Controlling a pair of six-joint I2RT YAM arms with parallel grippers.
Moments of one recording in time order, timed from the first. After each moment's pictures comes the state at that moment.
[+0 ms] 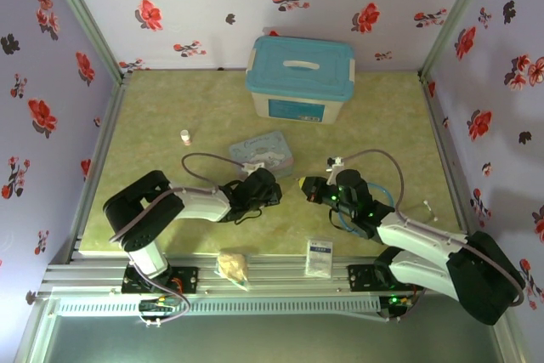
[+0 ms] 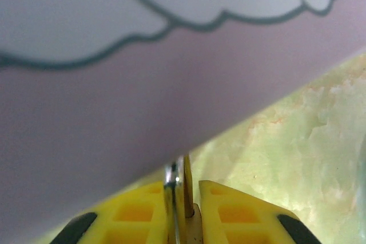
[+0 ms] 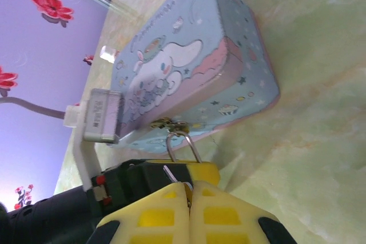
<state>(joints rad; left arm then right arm) -0.99 1.71 0.70 0.23 -0.16 -1.02 0.69 1.05 0.29 0.31 -0.15 0.89</state>
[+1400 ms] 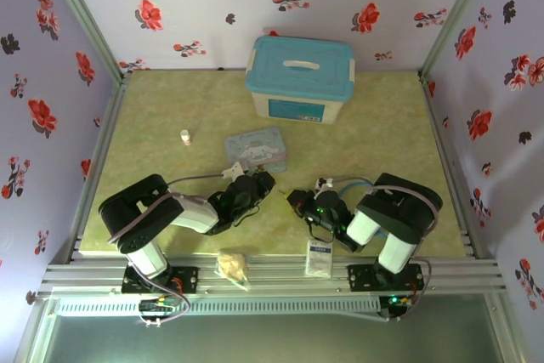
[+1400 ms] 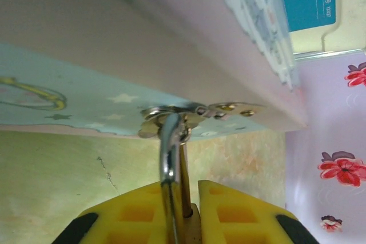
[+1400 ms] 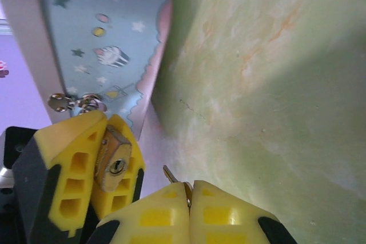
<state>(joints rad) -0.98 1.68 0.49 0.76 -0.30 -1.39 0.88 1.74 0.17 1.20 0.00 1.47</state>
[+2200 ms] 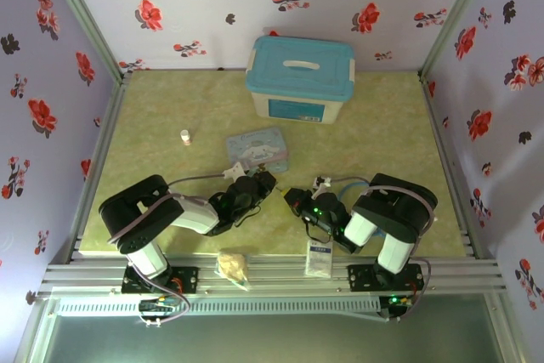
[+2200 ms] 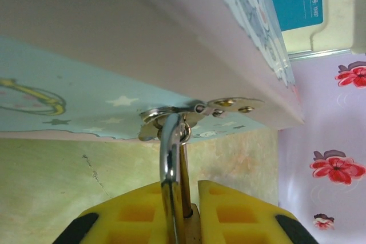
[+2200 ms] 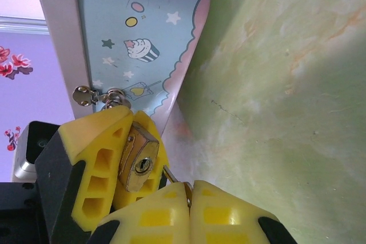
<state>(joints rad) -0.99 1.69 0.49 0.78 -0.31 -1.39 0.92 1.75 0.18 1.27 0.05 1.45</state>
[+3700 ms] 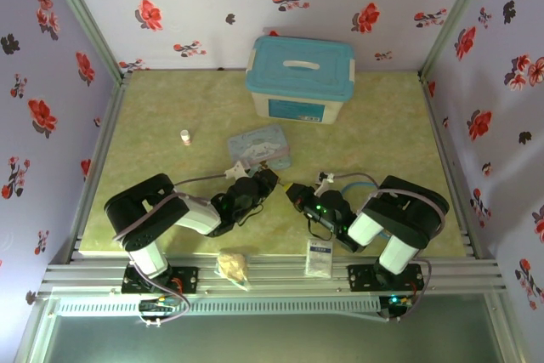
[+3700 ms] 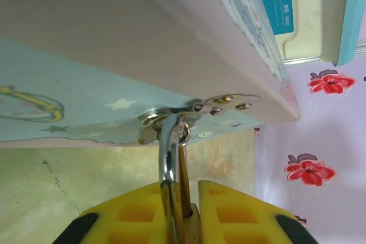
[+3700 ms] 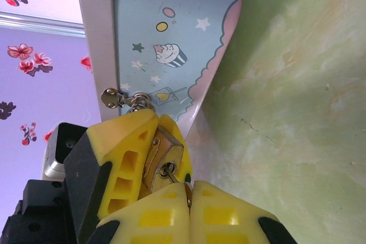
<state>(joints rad) -1.00 1.72 0.49 0.89 -0.32 -1.41 0.88 1.67 0.17 1.26 0.05 1.38</state>
